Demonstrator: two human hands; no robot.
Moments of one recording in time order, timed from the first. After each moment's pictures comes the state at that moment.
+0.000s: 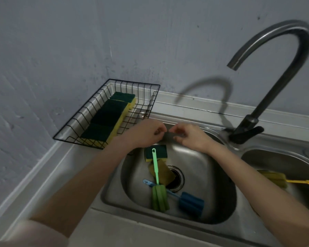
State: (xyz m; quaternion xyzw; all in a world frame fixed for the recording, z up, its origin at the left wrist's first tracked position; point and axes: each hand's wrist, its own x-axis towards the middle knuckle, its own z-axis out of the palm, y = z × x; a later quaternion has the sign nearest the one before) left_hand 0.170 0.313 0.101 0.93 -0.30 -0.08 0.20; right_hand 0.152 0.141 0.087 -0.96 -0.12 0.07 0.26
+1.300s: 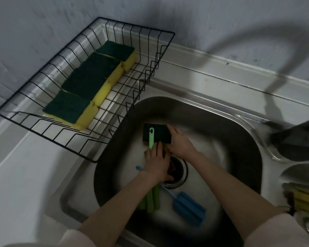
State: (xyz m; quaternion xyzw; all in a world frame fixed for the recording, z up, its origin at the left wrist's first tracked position) left_hand 0.180 0.233 -0.124 0.94 -0.11 -0.31 0.05; right_hand 0.242 0.133 -0.115 -0.93 -0.09 0.23 0.28
